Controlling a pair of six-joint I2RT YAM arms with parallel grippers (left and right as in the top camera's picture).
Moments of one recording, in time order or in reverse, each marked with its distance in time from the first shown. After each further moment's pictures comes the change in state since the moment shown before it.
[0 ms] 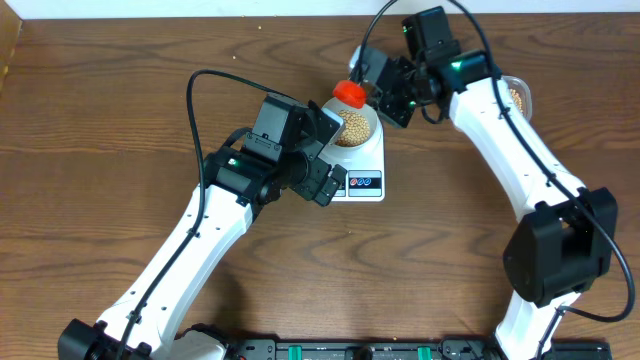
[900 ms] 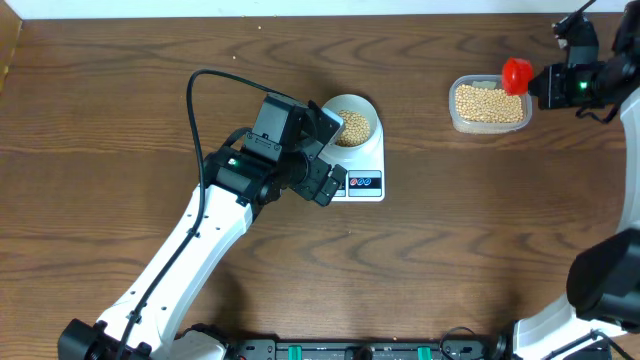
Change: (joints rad) left arm 0.000 0.000 0.000 0.000 0.000 0.000; right arm -0.597 -0.148 0.009 -0.227 -0.049 0.402
